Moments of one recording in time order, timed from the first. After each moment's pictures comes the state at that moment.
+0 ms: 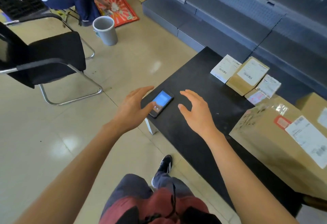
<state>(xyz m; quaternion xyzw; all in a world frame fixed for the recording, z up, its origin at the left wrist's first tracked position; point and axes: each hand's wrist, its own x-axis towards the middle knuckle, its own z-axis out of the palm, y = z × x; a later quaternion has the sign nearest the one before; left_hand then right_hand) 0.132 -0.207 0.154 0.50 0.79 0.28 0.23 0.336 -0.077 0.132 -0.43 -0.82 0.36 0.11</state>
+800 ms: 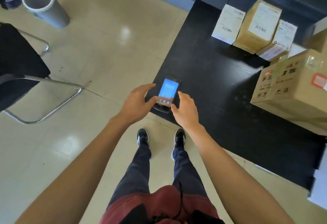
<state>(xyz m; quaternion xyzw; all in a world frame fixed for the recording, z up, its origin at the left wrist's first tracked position) 0.014 -0.130 0.047 0.56 0.71 0.17 0.39 0.210 -0.101 0.001 -0.65 -0.68 0.34 -0.01</state>
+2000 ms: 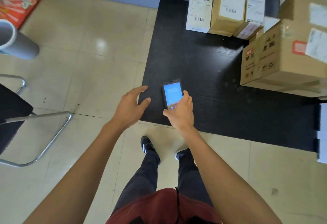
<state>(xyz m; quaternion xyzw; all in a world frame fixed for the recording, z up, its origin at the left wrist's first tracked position) 0.005 -0.090 0.032 0.59 0.66 0.15 0.43 0.197 -0.109 -0.024 -0.80 -0.48 0.35 0.10</state>
